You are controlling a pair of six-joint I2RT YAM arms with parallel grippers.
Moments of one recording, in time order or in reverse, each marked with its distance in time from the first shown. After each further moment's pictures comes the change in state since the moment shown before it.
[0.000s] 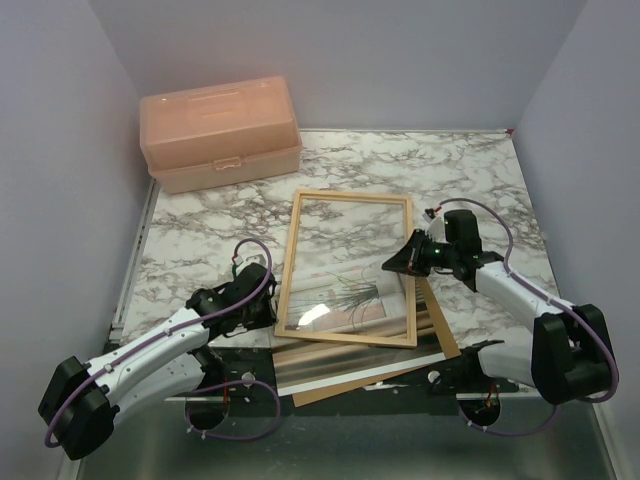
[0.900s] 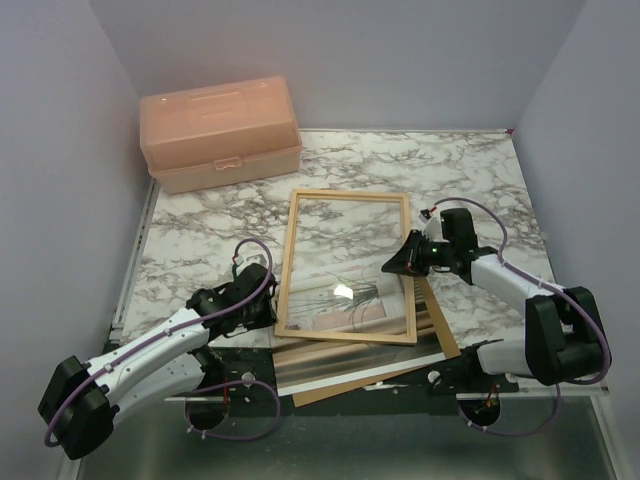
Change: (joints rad) left arm -0.006 0.000 0.000 0.003 -0.007 0.003; right arm -0.002 0.094 0.023 0.007 -0.024 -0.058
